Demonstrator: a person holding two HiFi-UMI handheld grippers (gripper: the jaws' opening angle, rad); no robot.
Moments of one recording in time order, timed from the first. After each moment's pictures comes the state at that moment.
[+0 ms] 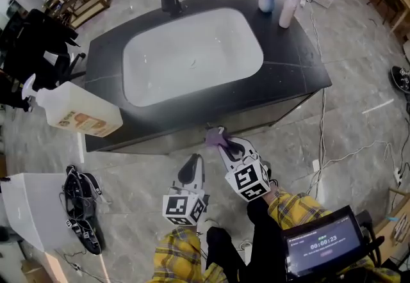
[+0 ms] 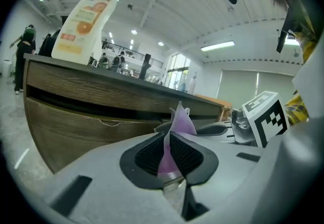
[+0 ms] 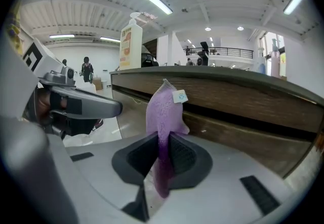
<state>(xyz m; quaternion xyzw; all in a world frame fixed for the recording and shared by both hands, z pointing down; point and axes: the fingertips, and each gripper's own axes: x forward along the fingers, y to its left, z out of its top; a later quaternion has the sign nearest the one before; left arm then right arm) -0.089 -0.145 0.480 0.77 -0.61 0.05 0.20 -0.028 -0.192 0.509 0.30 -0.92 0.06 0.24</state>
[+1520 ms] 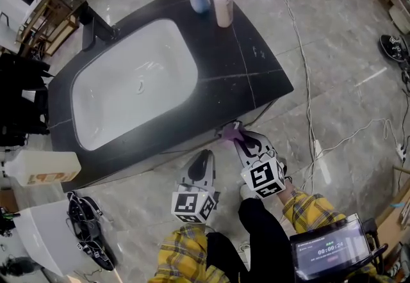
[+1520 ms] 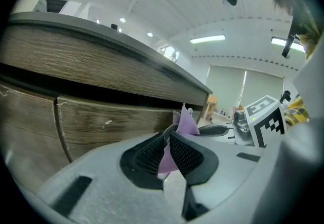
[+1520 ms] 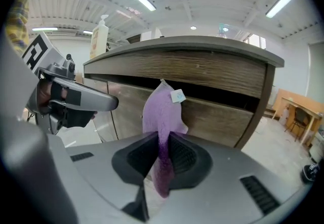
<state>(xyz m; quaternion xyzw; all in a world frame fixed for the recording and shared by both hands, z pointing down) 0.087 -0.253 0.525 0.81 -0.53 0.07 0.22 0.171 -0.291 0.555 0.39 -0.88 0.06 0.26</state>
